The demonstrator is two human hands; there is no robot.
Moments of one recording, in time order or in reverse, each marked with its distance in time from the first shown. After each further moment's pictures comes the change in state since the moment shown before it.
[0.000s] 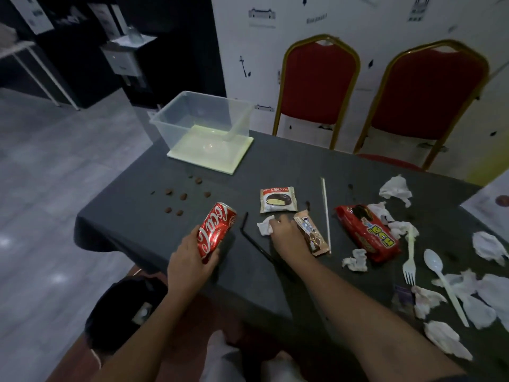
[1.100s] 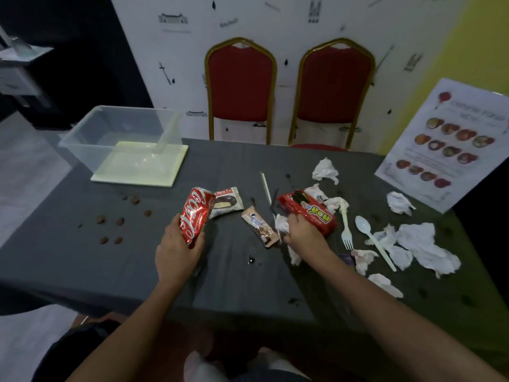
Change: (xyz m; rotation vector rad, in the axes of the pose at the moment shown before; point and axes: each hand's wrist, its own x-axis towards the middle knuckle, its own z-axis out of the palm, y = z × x) left_hand 0.039 0.070 0.035 -0.152 -0.010 0.137; right_hand -0.082 0.098 -0.057 0.039 0.052 0.313
